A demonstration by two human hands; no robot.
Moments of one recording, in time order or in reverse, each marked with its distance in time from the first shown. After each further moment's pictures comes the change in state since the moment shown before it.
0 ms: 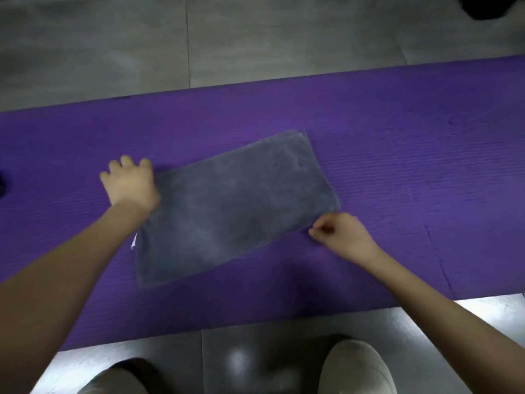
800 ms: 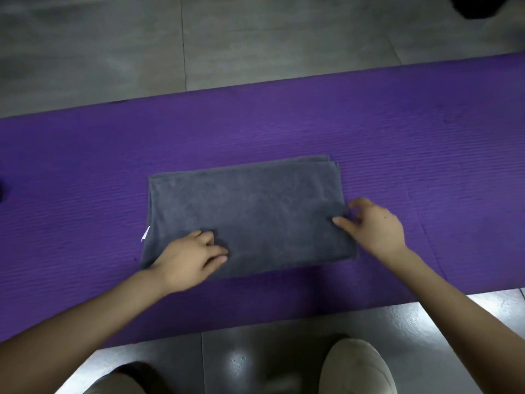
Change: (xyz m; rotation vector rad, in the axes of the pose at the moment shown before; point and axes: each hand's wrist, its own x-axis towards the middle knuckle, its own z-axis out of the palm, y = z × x) left_hand -0.099 0.024 0.044 -0.254 -0.133 0.908; right_hand -0.003 0.035 -0.025 -0.170 0.291 0.136
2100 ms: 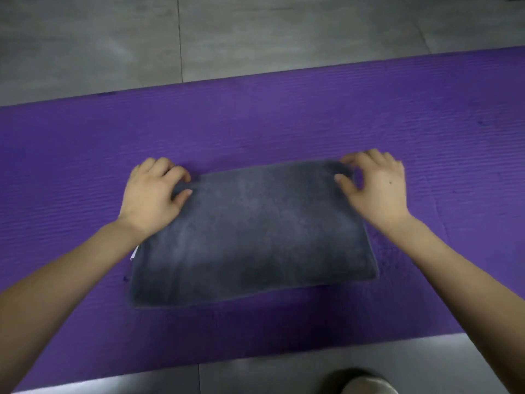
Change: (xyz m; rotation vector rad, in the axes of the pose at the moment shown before) left_hand 0.073 -0.093 -0.047 0.131 0.399 -0.267; right_hand 0.089 -0.046 -0.006 -0.047 0.451 -0.407
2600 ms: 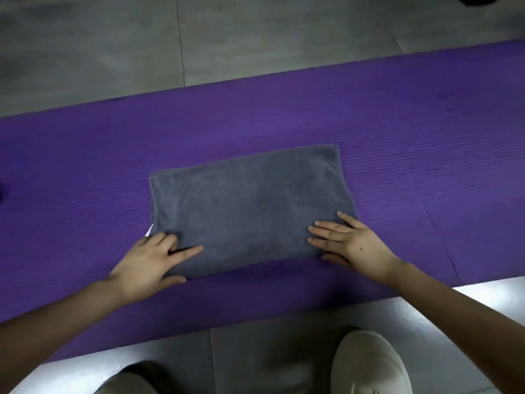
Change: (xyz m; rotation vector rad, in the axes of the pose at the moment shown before) left_hand -0.143 -0.001 -0.005 0.015 -0.392 0.354; right_hand -0.134 0.015 0.002 -0.009 -0.519 -0.611
